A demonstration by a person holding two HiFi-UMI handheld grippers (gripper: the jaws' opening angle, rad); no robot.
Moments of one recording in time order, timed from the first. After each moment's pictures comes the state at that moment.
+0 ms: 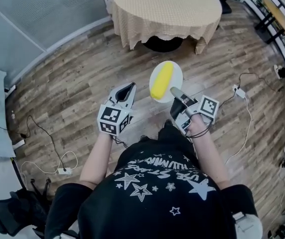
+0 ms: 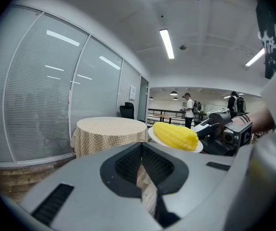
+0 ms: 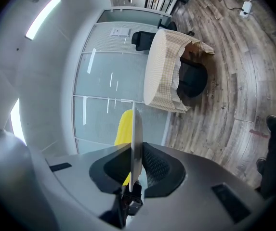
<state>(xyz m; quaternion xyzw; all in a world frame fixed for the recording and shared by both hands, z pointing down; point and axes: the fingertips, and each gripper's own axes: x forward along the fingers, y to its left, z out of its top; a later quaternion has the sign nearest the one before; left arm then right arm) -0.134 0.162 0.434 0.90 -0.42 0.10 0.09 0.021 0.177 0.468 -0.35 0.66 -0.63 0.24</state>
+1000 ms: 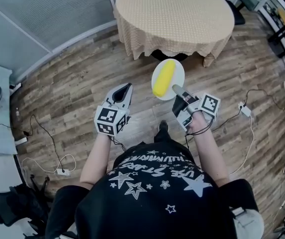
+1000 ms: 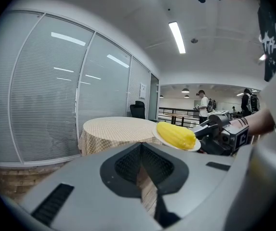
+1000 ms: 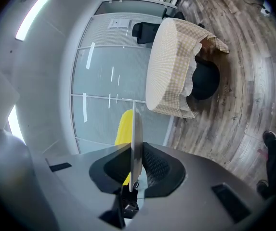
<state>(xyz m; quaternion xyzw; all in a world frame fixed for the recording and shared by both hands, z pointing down) -0.104 0.031 0.435 0.87 -0.47 0.11 0.10 0.072 0.020 0.477 -0.31 0.67 -0.63 0.22</state>
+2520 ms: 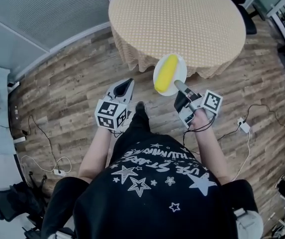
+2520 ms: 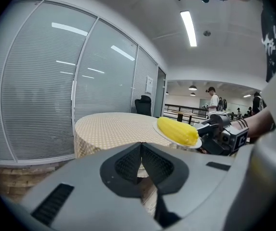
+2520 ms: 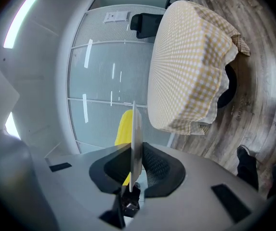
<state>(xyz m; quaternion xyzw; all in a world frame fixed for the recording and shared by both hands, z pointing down) -0.051 -0.193 0.467 0.85 -0.49 0.12 0.14 0.125 -0.210 0.499 -0.28 0.68 -0.64 0.21</state>
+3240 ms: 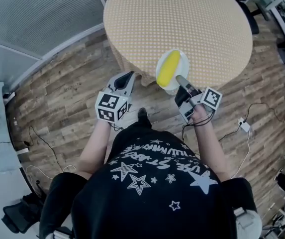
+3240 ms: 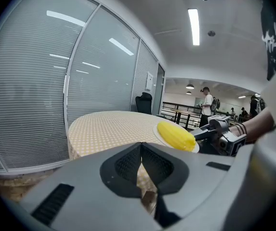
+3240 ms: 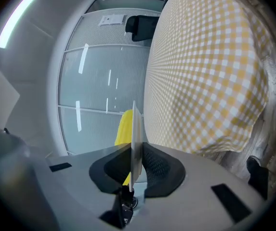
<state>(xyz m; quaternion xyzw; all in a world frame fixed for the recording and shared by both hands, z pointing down) -0.085 -0.332 0.474 0.87 -0.45 0.14 0.14 0.096 -0.335 0.521 -0.31 0.67 -0.63 0.23</state>
